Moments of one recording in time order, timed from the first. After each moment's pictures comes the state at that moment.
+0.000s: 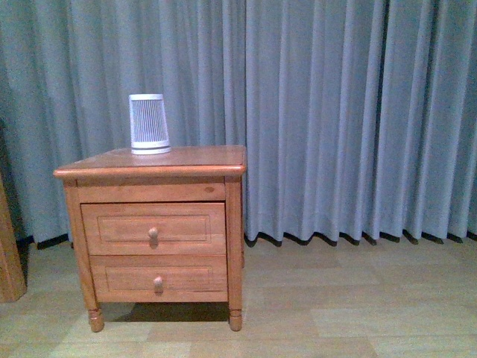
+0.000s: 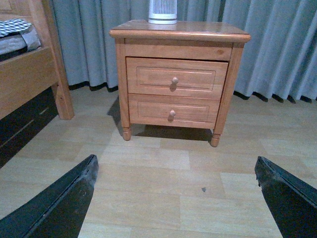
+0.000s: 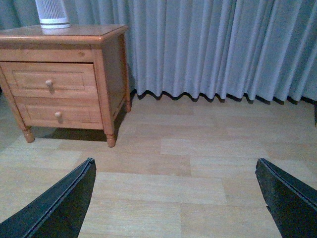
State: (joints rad) left arm 0.00 0.01 0.01 0.00 0.00 -0.01; right arm 0.00 0.00 0.01 0.00 0.00 0.00
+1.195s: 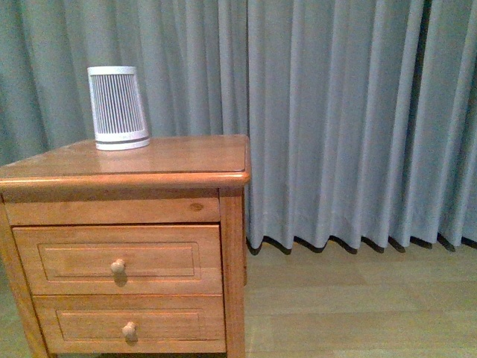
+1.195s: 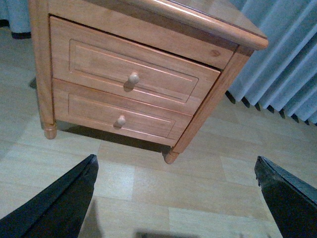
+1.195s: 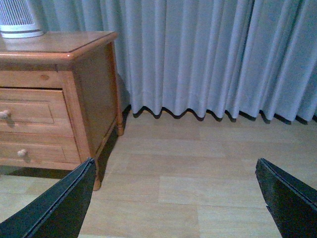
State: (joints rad) left arm -0.03 0.77 0.13 0.47 0.12 -0.29; right arm 0.00 0.00 0.01 0.00 0.00 0.00
